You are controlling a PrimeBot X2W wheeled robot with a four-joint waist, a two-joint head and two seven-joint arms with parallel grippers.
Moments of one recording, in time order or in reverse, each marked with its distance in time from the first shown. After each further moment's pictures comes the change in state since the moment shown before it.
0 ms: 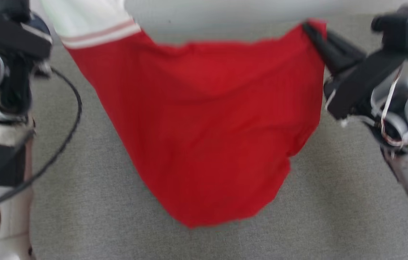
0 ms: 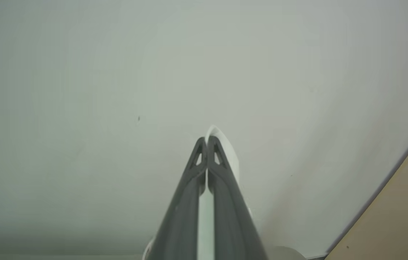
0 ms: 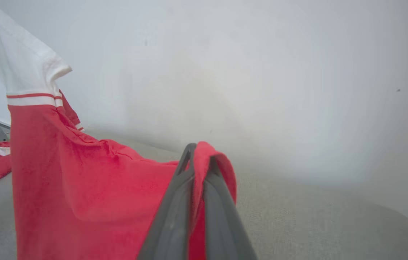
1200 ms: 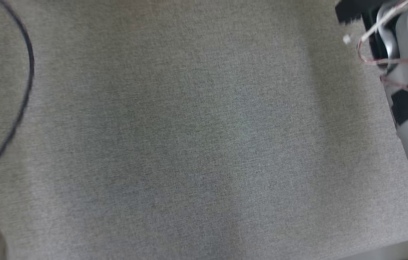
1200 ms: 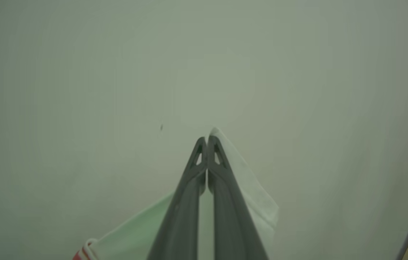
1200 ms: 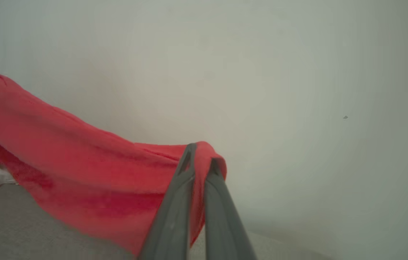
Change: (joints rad) left arm -0.183 0.080 -0.025 -0.132 0.041 0.000 -0.360; right arm -0.412 0.197 -0.138 0.527 -0.522 0.000 -0.573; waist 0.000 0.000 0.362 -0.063
